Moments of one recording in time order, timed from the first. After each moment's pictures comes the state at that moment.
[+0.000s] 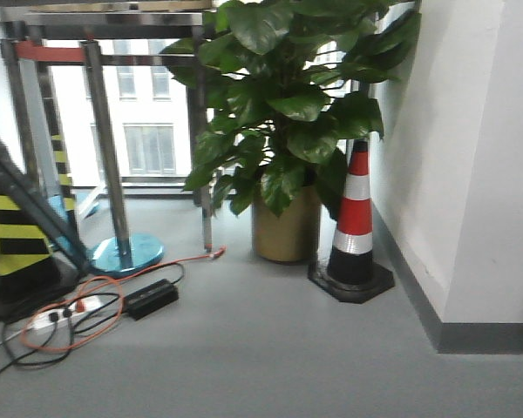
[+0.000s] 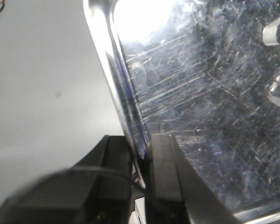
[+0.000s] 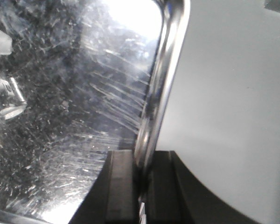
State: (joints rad) left arm -0.89 1.29 -1.42 0.26 1.26 -0.50; right arm 0.79 1.26 -1.40 -0.23 1.26 0.58
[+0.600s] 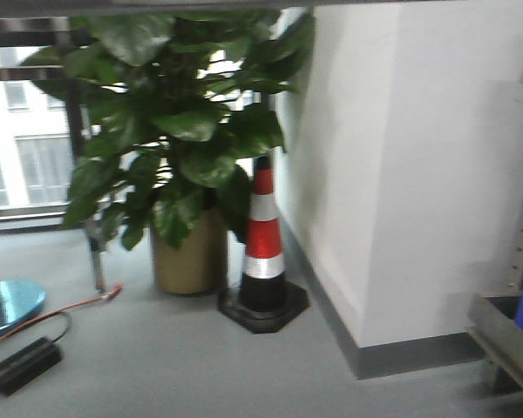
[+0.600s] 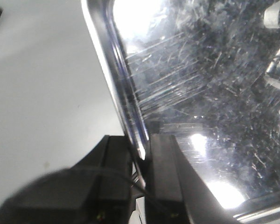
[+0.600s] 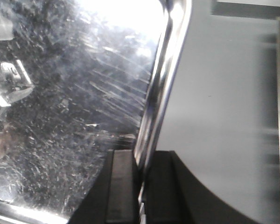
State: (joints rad) left arm -0.89 1.29 -1.42 0.26 1.26 -0.50; right arm 0.79 1.26 -1.40 -0.23 1.26 0.57
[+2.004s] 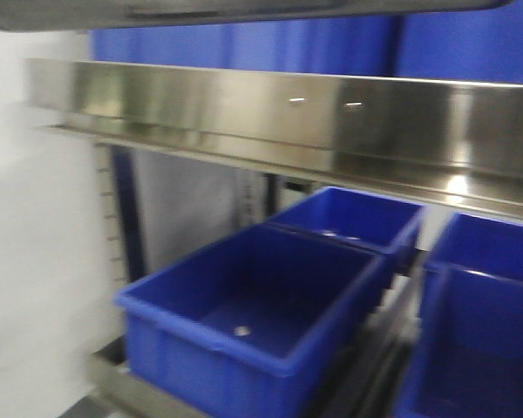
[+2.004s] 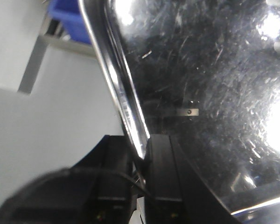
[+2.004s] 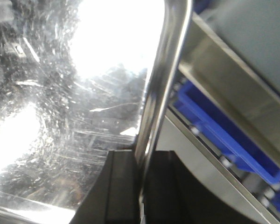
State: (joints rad) left arm -0.89 1.29 -1.42 0.26 1.26 -0.49; right arm 0.79 1.26 -1.40 -0.23 1.26 0.57
